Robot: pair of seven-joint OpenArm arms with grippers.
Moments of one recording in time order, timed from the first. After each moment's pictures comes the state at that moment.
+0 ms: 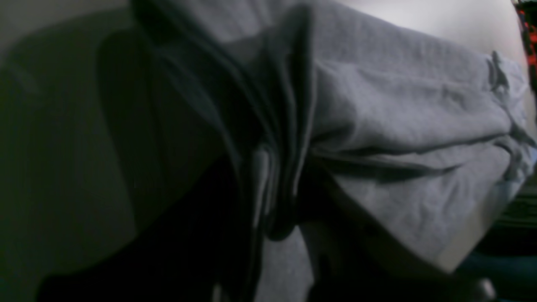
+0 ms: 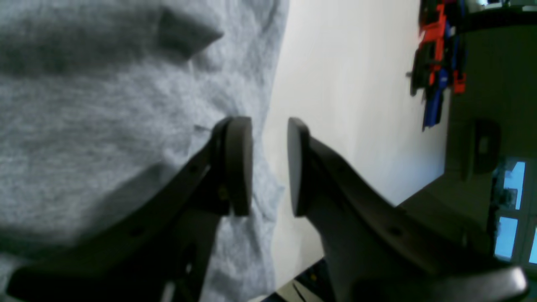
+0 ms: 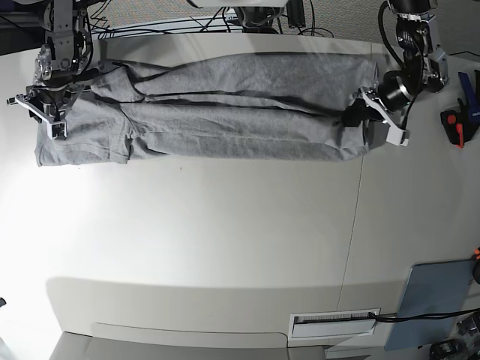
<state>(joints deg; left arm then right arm) 12.9 -14.3 -21.8 80.1 -47.7 -37.4 50.5 -25.8 26.0 12.1 101.0 -16.6 -5.3 -43.3</state>
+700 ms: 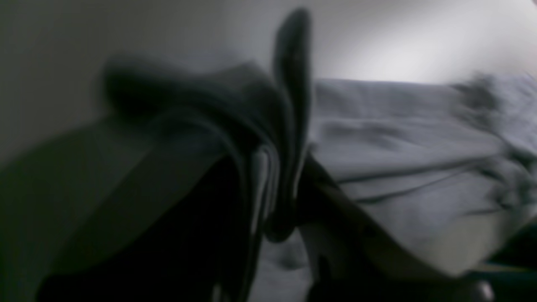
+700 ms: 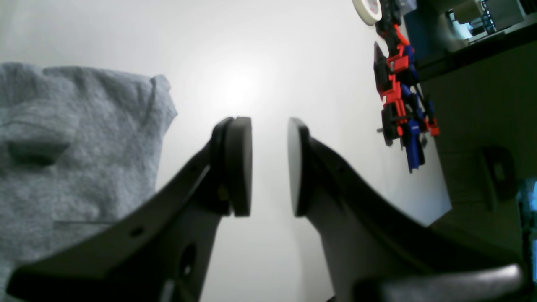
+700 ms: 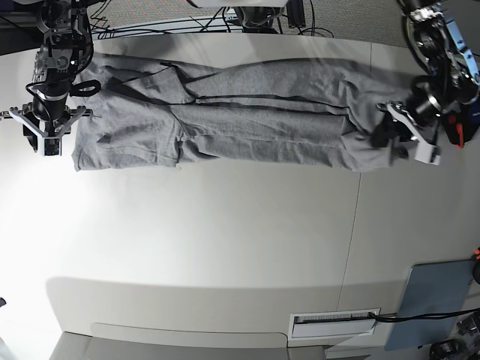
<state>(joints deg) 13.3 -11.3 -32.2 102.5 -51.9 -34.2 65.3 -25.8 26.1 12.1 114.0 -13.6 -9.6 -42.3</state>
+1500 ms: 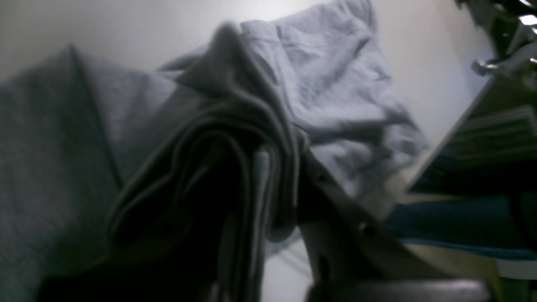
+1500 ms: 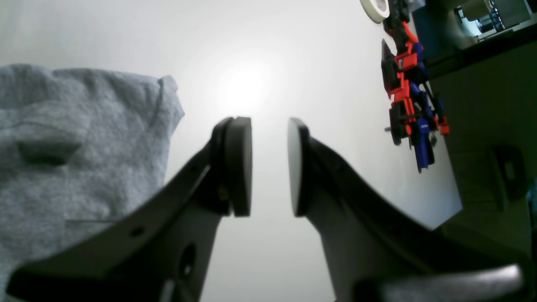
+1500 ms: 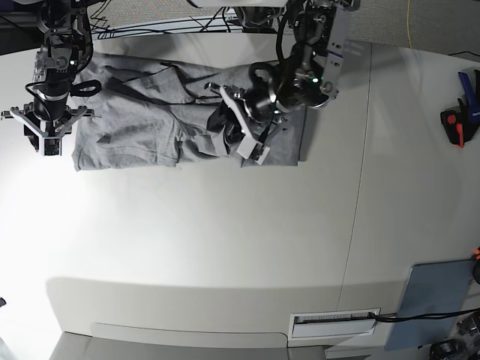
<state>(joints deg) 11.2 3.6 16.9 106.0 -26.6 -13.5 52.4 -25.8 26.1 12.1 114.0 -12.0 -9.5 -42.2</state>
